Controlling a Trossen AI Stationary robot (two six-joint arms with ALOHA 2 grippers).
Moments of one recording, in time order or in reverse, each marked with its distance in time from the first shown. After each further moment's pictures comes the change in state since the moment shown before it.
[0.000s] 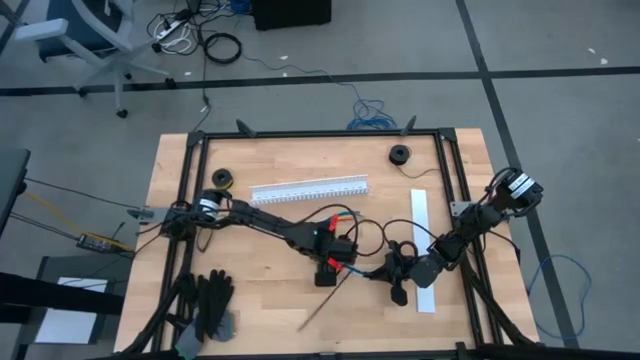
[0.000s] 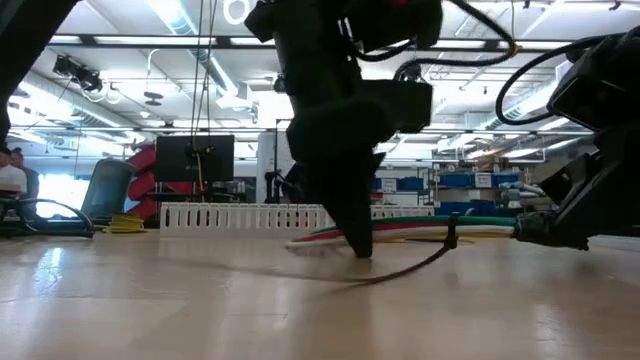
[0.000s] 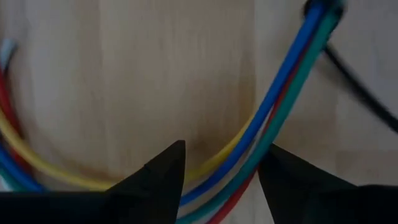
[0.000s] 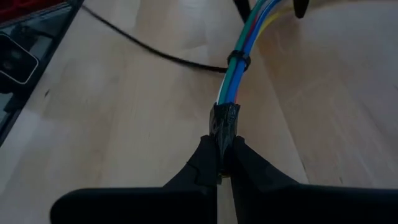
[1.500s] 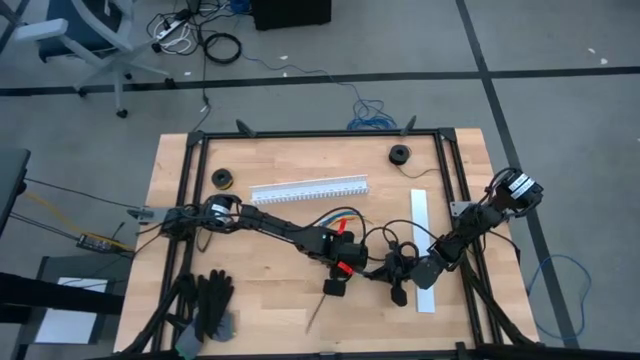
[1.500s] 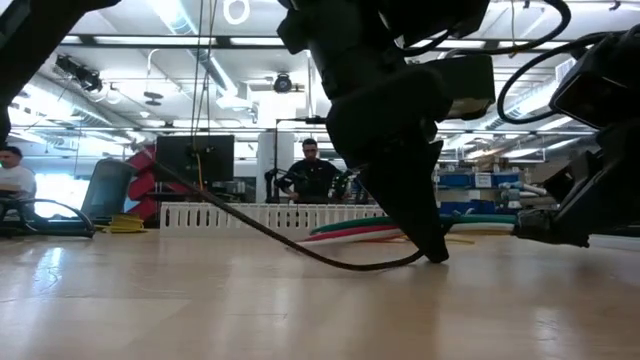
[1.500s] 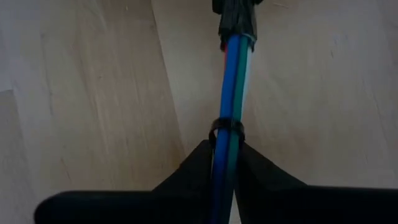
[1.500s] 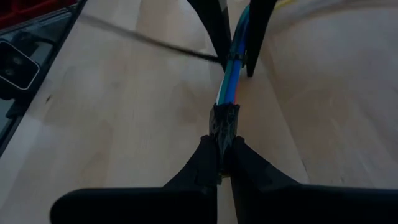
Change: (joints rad) left arm 0.001 0.101 0.133 0.087 0.122 0.175; right arm 0.023 0.000 0.002 -0.002 0.016 0.022
